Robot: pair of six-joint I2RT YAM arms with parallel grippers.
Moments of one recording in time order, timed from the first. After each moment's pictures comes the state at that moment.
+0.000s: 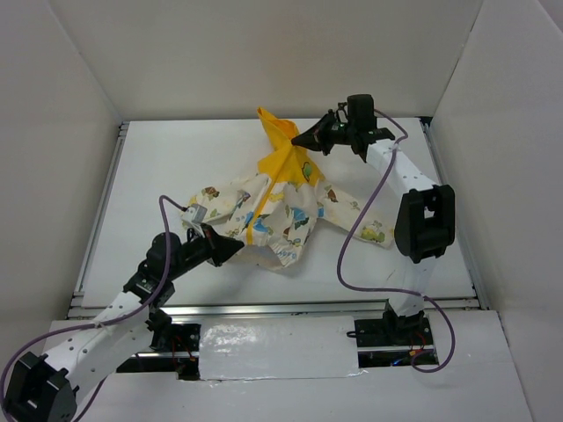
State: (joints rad) left arm -0.49 0.66 0.25 0.21 0.35 -0.61; right arm 0.20 1.91 1.63 -0.25 -0.70 1.18
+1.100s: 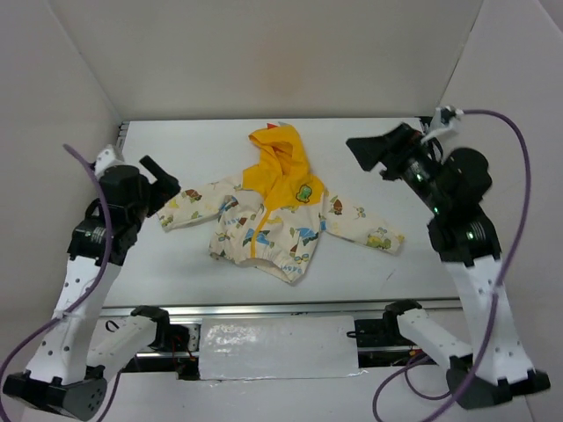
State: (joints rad) left arm -0.24 0.88 1.10 -0.74 -0.30 -0.75; right arm 0.21 0.98 1.33 -0.36 -0.27 0.70
